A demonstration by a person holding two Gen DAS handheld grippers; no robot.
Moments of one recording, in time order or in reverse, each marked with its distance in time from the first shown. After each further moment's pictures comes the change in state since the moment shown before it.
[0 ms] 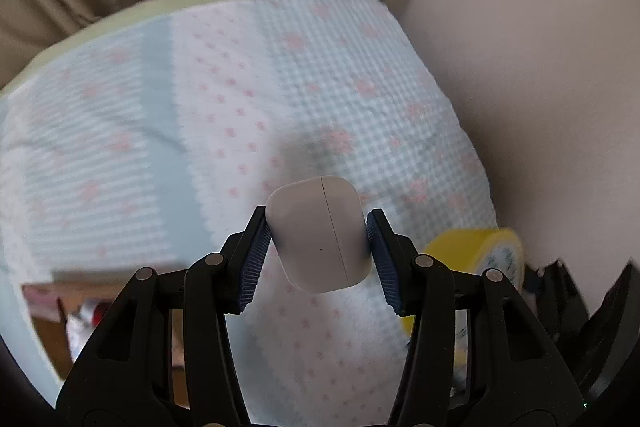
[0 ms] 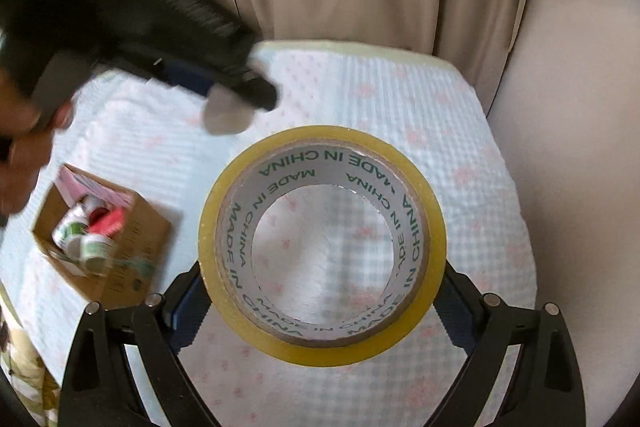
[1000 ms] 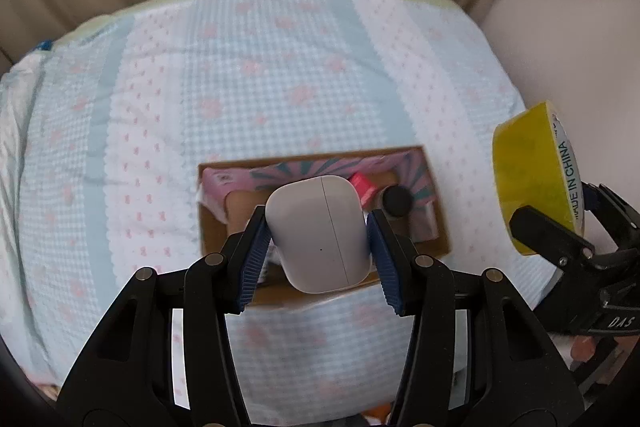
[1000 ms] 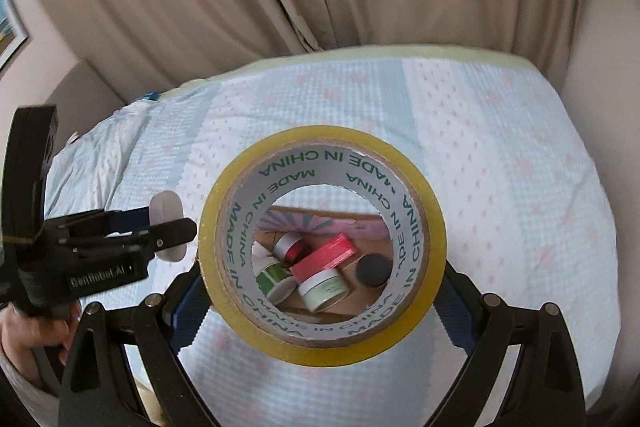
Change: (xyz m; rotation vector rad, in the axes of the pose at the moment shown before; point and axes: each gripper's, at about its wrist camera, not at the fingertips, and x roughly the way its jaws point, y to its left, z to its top) left arm -0.146 0.305 -0.189 -0.082 -0.017 0.087; right arm -0.046 0.296 0.056 0.171 0.067 0.170
